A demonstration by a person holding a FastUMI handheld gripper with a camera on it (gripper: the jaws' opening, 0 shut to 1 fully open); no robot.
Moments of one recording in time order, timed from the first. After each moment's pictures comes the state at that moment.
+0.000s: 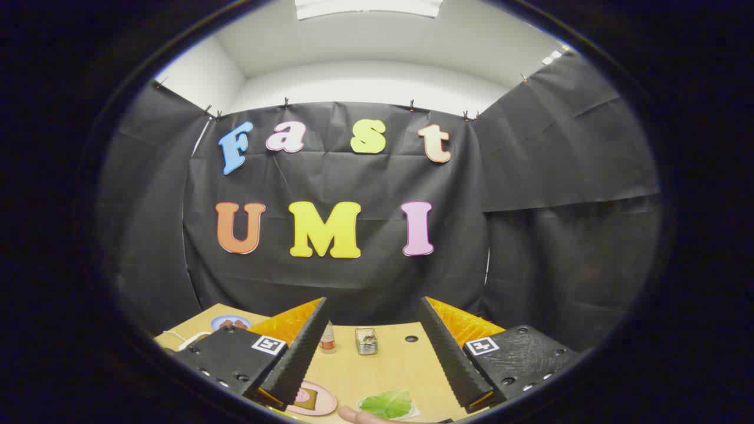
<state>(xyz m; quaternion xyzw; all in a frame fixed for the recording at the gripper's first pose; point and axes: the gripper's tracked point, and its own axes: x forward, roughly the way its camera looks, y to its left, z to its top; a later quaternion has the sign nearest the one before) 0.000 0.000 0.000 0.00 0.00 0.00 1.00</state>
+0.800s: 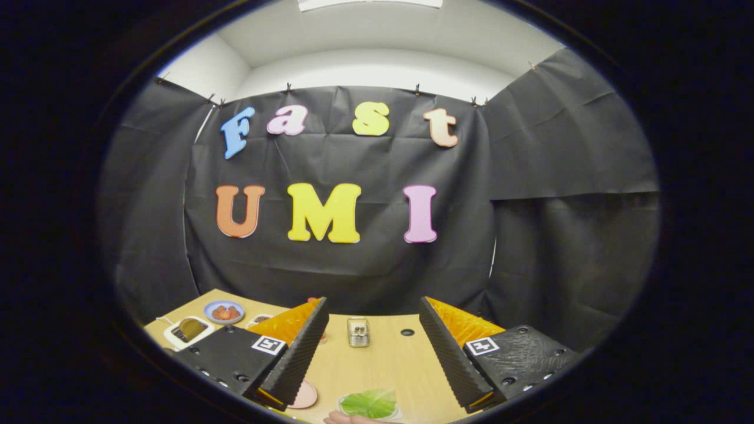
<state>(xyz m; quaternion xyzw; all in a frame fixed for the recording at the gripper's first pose) 0.045 -0.041 -0.054 -0.01 0.06 0.02 1.00</state>
